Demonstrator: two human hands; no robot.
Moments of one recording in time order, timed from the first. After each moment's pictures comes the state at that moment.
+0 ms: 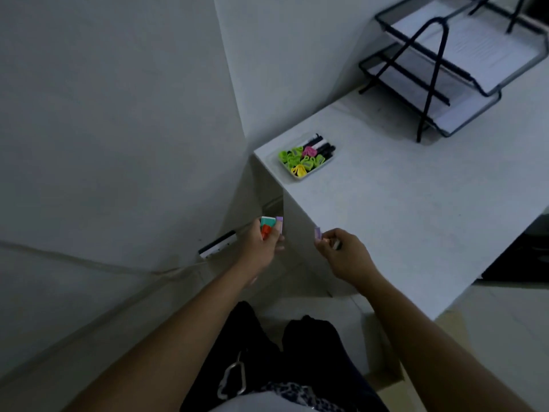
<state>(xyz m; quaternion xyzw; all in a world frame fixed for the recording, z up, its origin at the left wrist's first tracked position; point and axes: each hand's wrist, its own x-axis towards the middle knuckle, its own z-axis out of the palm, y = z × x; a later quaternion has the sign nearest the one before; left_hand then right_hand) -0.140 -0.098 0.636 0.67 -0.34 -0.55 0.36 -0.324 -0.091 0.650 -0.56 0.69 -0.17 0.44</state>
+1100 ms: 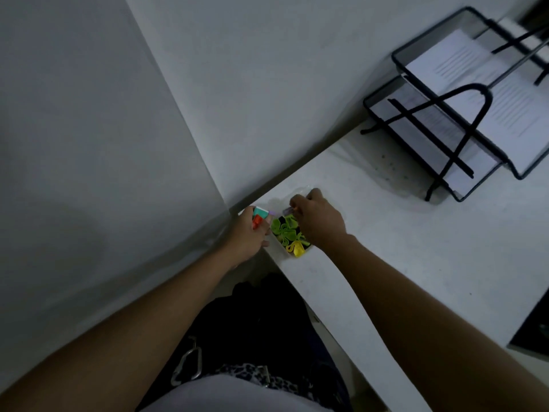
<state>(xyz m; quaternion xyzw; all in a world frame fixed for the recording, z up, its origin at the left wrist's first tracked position) -0.099 -0.355 0.610 0.64 -0.41 -0.60 0.24 -0.273 -0.386 0.618 -0.74 0.64 0.02 0.21</state>
